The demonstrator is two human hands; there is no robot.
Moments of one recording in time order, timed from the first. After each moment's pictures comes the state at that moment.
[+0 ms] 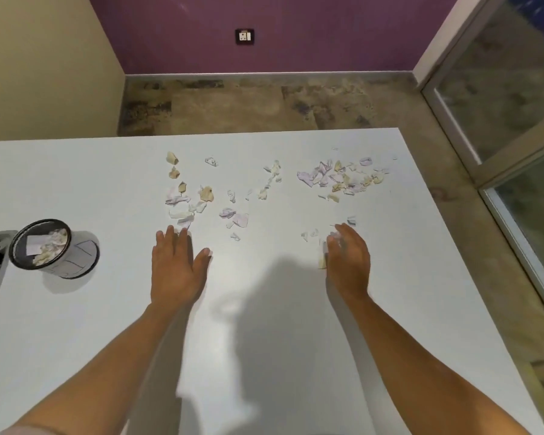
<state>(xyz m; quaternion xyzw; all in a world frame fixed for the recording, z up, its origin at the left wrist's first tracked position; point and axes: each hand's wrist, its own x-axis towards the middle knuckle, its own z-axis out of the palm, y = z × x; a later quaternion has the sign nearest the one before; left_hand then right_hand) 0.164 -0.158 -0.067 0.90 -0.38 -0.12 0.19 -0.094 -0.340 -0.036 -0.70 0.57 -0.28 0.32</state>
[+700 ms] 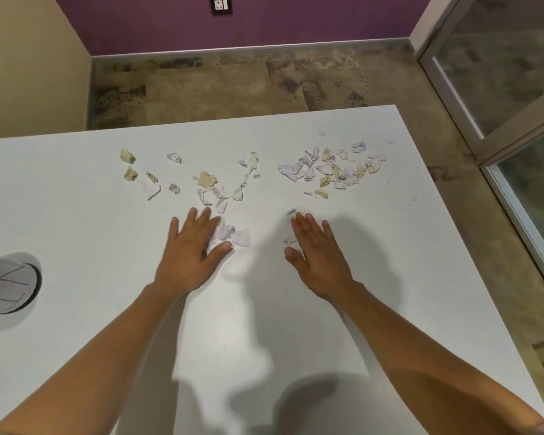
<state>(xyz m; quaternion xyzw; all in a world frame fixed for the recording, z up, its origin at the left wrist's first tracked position) 0.164 -0.253 -0.092 0.80 -0.56 -0.16 0.16 -0.090 -0.397 -0.102 -0.92 0.34 -0.03 0.18</state>
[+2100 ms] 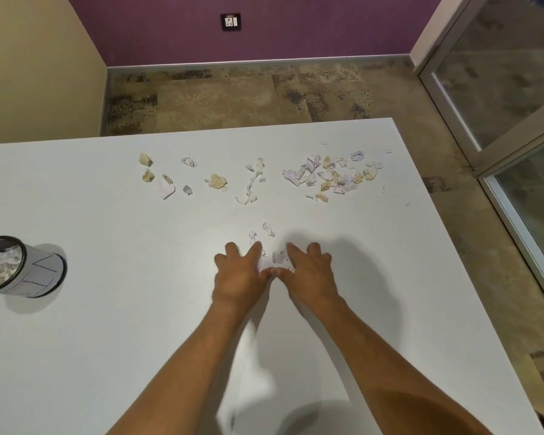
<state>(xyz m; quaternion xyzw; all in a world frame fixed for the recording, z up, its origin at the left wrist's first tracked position) 0.054 -0.254 -0.041 0.87 -0.42 -0.25 0.07 -0.068 -0.340 -0.040 -0.82 0.51 0.09 0.23</state>
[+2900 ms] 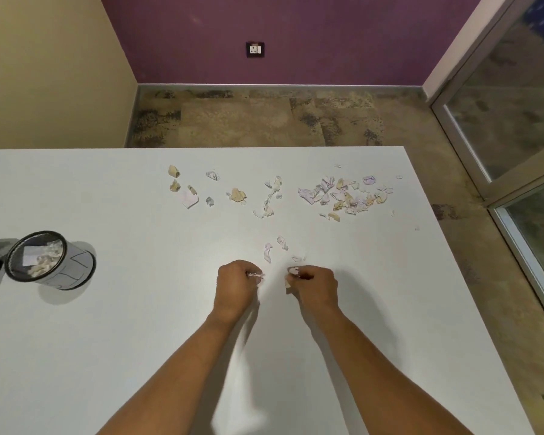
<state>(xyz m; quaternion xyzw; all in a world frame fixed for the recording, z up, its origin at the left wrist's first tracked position) 0.076 -0.235 -0.025 0.85 -0.28 -0.29 0.34 -0.055 -0.321 -0.034 -0.57 0.61 -0.13 0.54</state>
